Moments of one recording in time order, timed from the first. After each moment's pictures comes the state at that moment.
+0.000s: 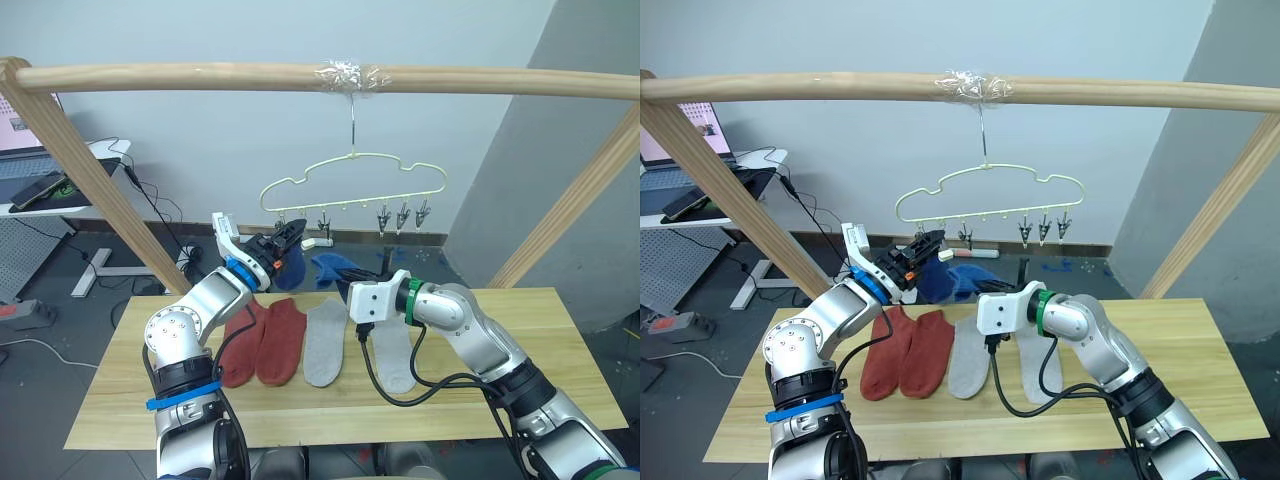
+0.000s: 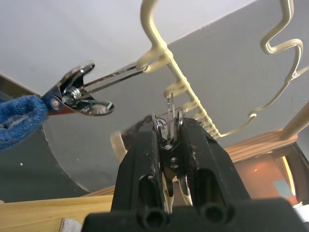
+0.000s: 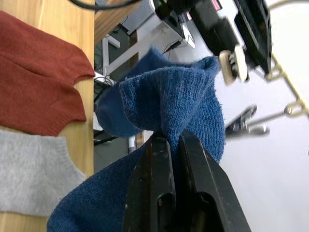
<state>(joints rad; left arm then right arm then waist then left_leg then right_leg) -0.46 0.11 0.47 0.06 -1.34 1.02 0.01 -0.45 -0.40 0.45 -0.03 -0.45 -0.16 0.60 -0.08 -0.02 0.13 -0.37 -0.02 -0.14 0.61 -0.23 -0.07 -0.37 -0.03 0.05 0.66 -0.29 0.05</state>
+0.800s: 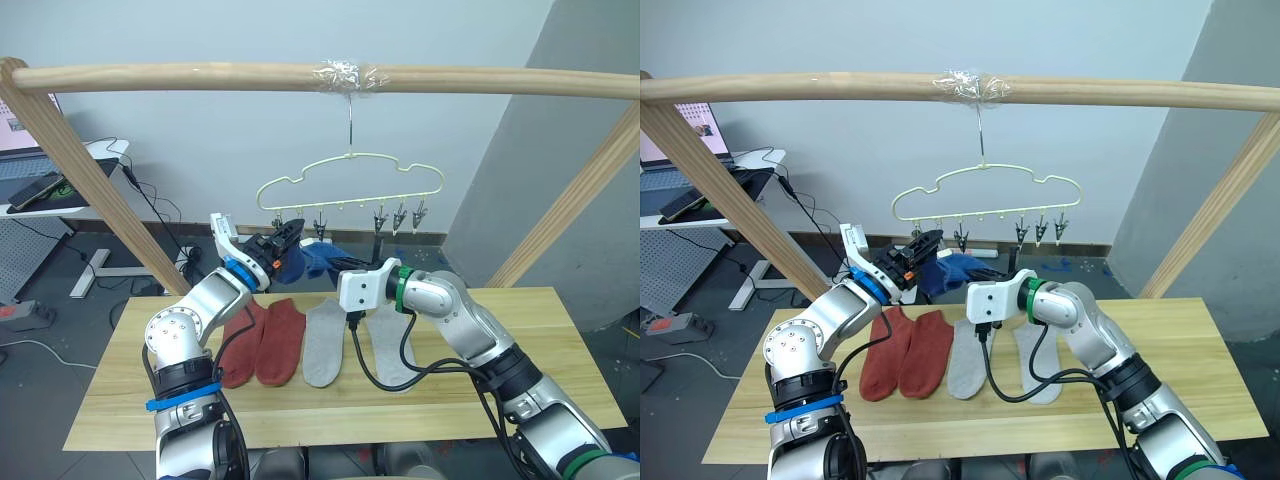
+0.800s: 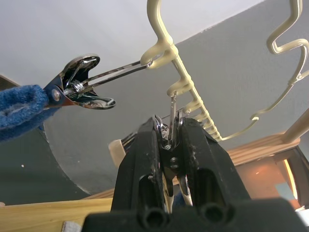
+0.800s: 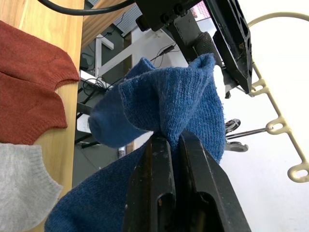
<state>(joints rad) -0.46 0.12 0.47 0.06 -1.34 0.99 0.01 -0.52 -0.35 0.46 0.04 -0.47 -0.18 0.60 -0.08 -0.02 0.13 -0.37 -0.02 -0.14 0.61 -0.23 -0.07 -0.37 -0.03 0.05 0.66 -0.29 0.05</state>
